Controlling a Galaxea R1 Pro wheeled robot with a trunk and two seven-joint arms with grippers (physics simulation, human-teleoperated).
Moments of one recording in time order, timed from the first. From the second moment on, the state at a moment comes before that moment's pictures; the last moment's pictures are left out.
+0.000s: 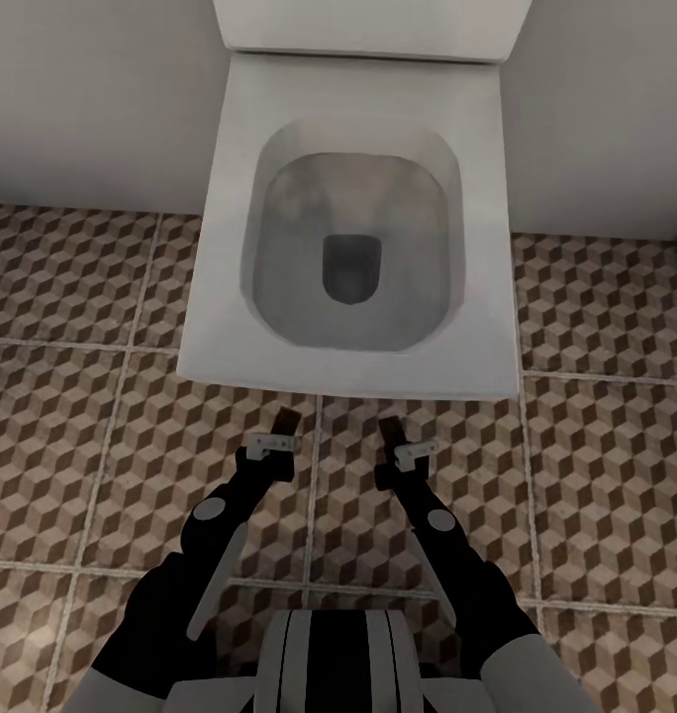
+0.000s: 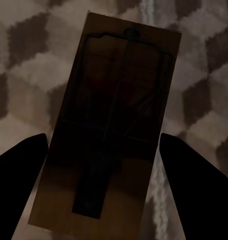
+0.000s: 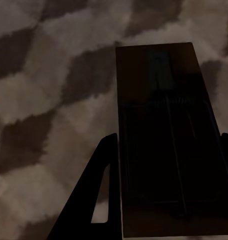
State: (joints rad) left arm -0.48 -0.04 -0.28 -1.42 0.13 0.38 0.08; right arm -0.56 0.10 0.23 -1.04 0.06 0.07 -0.04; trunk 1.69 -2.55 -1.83
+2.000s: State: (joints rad) left arm -0.48 -0.04 -0.27 -1.41 0.13 0.38 0.07; right arm -0.56 0.10 0.25 -1.04 0.06 0.02 -0.04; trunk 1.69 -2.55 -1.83
